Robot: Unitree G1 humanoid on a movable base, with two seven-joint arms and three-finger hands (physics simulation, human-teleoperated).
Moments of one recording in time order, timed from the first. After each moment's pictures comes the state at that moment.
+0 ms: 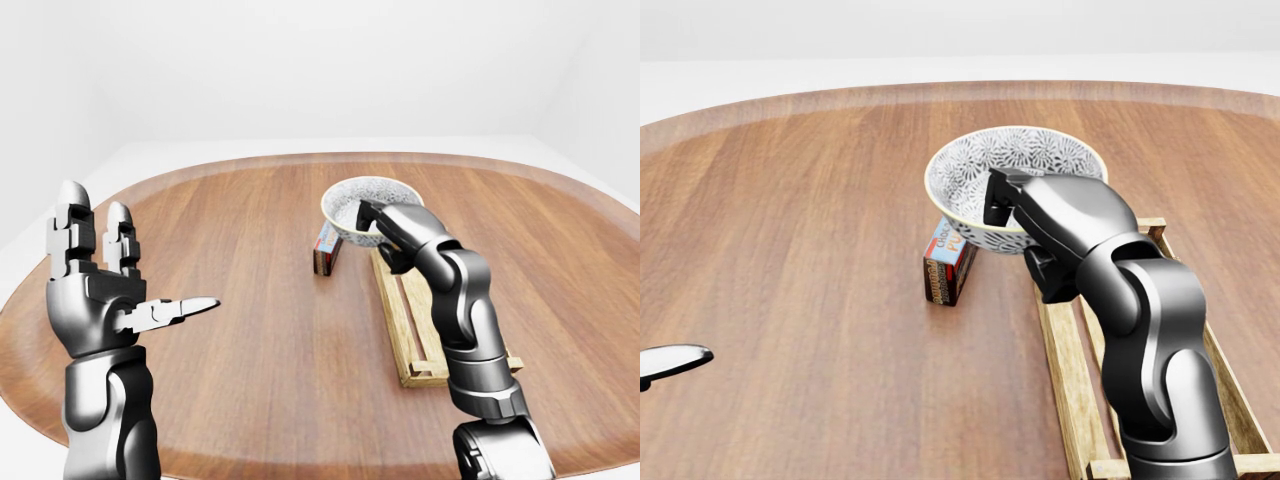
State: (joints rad) left arm 0.02 0.11 0.39 -0.57 -0.35 0.09 -0.06; right arm -0.52 -0.09 0.02 -0.12 -1.18 0.09 0.70
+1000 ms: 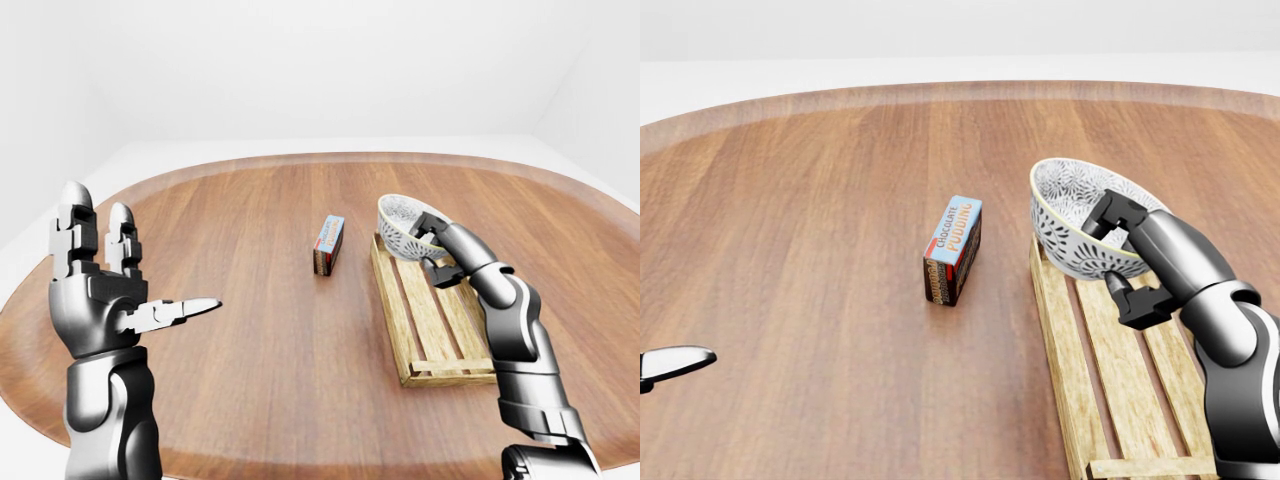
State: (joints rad) left arm 0.02 0.11 0.38 -0.57 -0.34 0.09 -0.06; right arm -0.37 -0.29 -0.16 0.03 -0.71 0.09 0.48
